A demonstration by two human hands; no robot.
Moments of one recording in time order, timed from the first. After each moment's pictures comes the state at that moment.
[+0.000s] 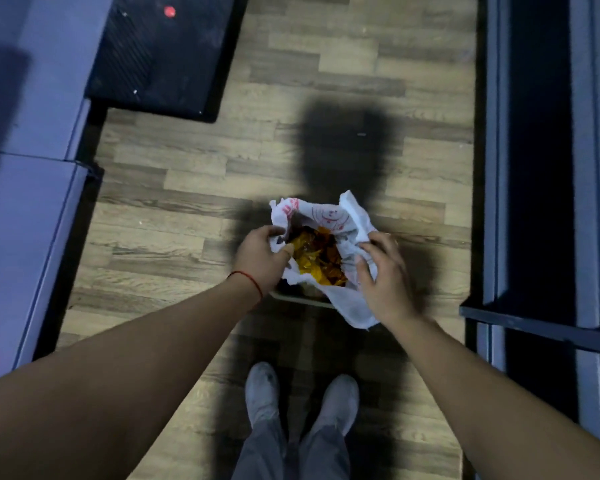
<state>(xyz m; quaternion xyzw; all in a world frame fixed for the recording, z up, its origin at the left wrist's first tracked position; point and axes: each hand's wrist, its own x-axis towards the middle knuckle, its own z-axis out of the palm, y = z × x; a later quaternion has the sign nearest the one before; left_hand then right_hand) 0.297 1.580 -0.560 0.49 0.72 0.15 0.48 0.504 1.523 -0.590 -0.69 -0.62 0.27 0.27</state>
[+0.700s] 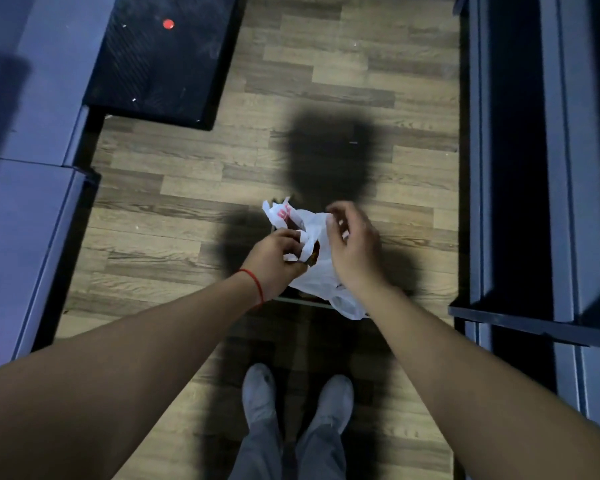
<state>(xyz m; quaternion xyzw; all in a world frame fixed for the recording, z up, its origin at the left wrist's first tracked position) 0.306 1.577 -0.529 0.62 0.59 0.11 0.50 0.453 1.568 -0.529 -0.71 -0.53 0.33 0.32</state>
